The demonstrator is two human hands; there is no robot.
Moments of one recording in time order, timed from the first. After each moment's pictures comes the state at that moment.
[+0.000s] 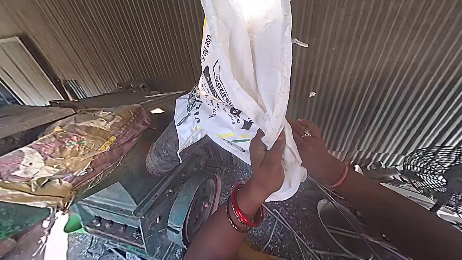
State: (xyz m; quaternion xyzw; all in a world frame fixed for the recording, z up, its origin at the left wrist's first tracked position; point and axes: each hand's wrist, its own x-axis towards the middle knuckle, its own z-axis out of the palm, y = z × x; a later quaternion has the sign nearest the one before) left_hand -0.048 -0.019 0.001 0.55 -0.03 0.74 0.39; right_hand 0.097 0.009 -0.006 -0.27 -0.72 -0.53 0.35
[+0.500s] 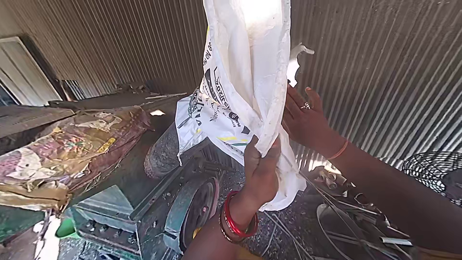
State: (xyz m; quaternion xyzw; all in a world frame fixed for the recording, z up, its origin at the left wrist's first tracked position) left_hand -0.066 -0.023 0.002 0.55 -0.03 0.73 0.39; right_hand 0.098 0.035 0.050 -0.33 -0.70 -0.57 0.27
